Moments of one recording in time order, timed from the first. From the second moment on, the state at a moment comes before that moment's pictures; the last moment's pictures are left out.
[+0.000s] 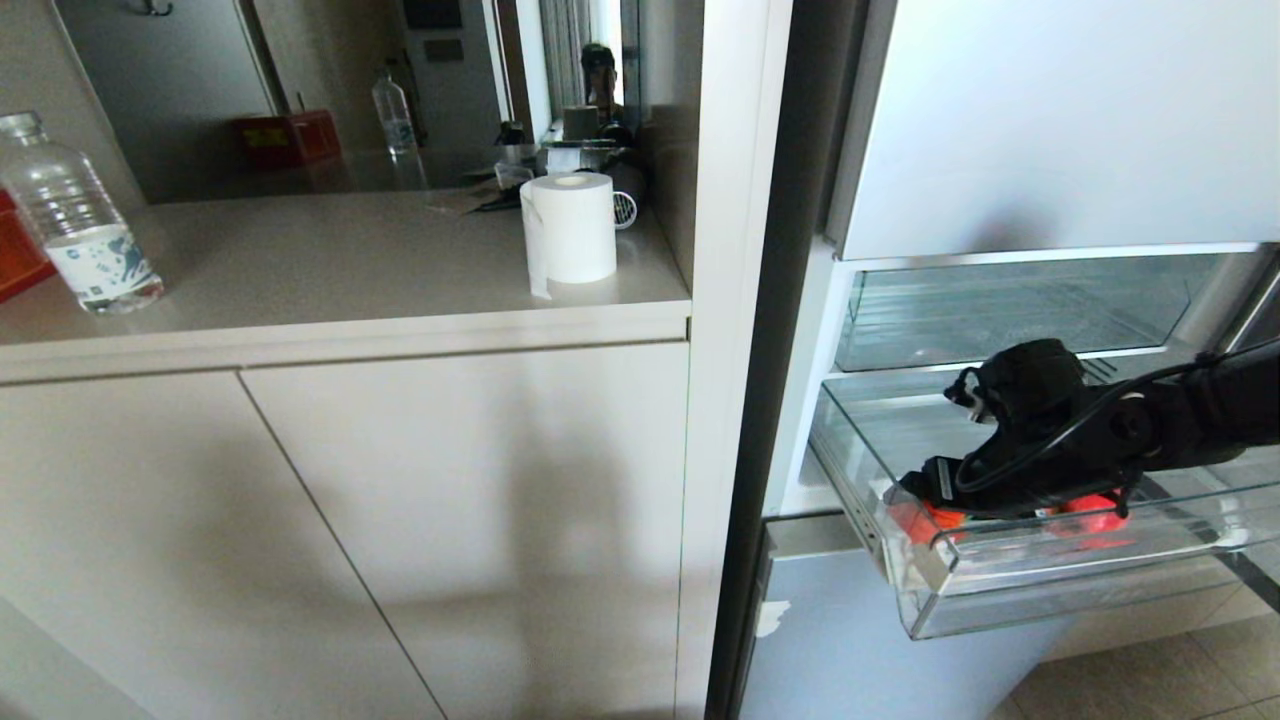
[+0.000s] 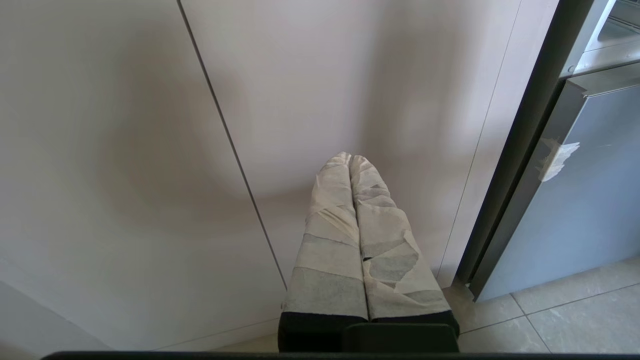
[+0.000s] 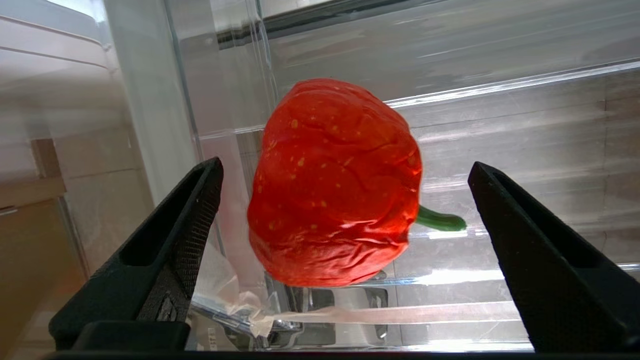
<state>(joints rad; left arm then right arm) 0.00 0.00 -0.01 0.02 -0.04 0.11 0.07 2.00 -1.18 0.11 0.09 0.22</state>
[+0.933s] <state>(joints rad) 0.00 0.00 -0.01 0.02 -0.04 0.11 0.07 1.93 -1.16 0.11 0.09 0.22</state>
